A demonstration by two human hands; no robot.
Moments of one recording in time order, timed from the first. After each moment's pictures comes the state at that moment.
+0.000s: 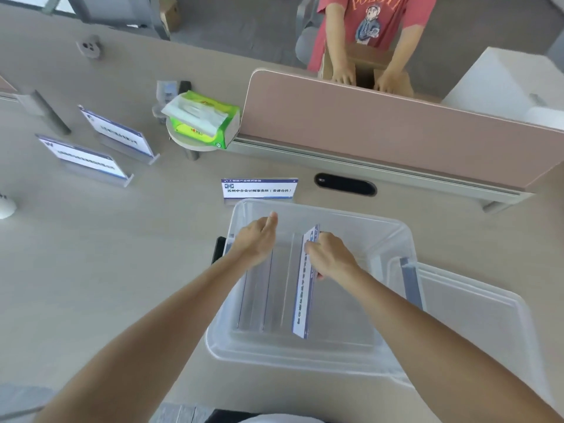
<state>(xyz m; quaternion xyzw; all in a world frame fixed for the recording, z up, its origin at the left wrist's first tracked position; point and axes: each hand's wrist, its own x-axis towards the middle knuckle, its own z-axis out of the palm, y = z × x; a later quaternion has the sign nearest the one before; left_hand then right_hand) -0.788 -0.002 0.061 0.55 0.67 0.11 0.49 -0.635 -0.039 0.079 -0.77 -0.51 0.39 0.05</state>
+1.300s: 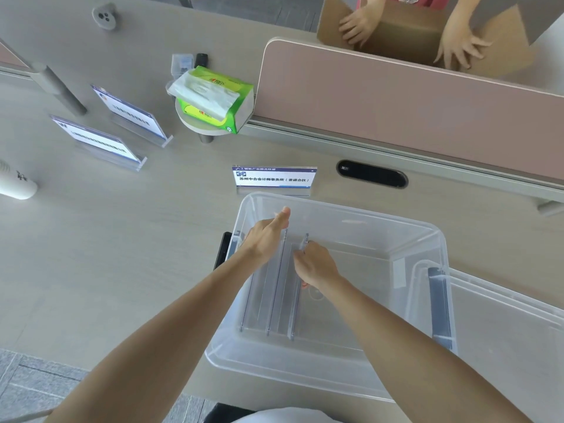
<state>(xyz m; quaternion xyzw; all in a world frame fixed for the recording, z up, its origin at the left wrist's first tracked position) -0.787 0.014 0.019 0.48 0.64 0.16 0.58 -0.660 -0.019 -0.013 -0.75 -0.50 0.44 0.01</state>
